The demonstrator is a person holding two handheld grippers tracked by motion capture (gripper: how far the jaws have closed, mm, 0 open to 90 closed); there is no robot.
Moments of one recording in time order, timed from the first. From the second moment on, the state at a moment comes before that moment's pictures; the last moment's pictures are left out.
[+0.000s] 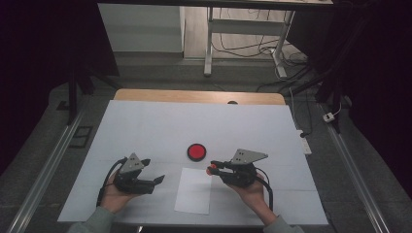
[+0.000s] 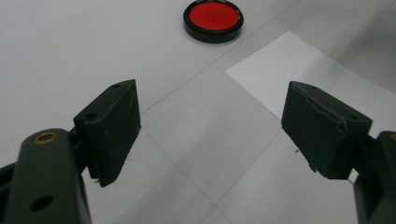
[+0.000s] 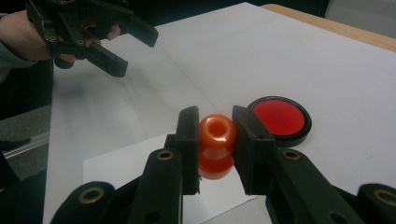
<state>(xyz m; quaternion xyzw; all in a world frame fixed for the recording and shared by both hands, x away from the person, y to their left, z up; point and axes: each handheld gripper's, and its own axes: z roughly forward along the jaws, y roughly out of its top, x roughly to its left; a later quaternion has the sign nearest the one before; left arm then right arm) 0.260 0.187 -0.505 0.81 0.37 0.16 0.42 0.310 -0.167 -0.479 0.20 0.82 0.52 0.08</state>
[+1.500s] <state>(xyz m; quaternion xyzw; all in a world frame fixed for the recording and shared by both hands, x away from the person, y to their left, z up) 0.275 0.132 -0.498 0.83 0.32 0.14 0.43 0.311 -0.167 -0.477 0.19 0.82 0.53 0.09</state>
